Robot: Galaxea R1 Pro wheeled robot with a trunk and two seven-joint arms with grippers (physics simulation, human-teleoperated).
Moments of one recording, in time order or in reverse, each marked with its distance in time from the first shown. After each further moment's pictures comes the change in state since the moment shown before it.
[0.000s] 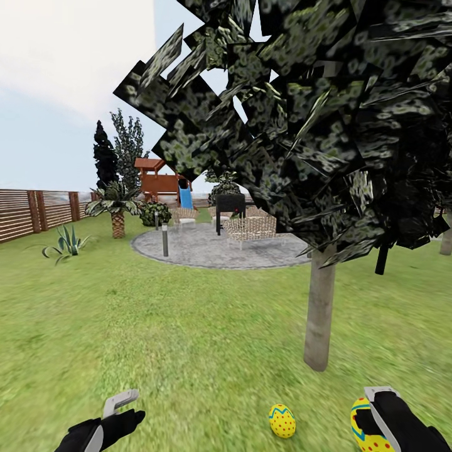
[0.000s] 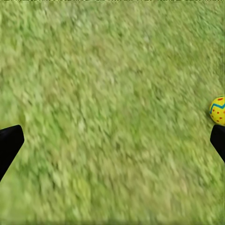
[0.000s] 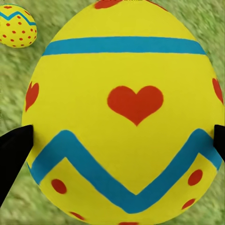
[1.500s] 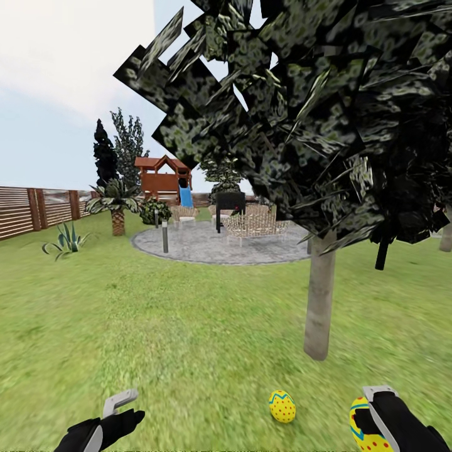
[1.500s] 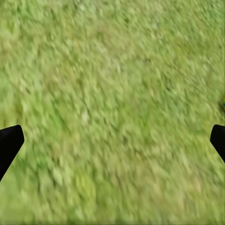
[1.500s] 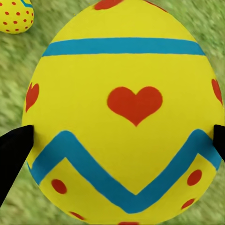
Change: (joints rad) left arm 0.000 0.002 0.005 0.000 0.000 0.002 -0.002; right arm 0.000 0.003 0.005 0.000 0.002 -0.008 0.000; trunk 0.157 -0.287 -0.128
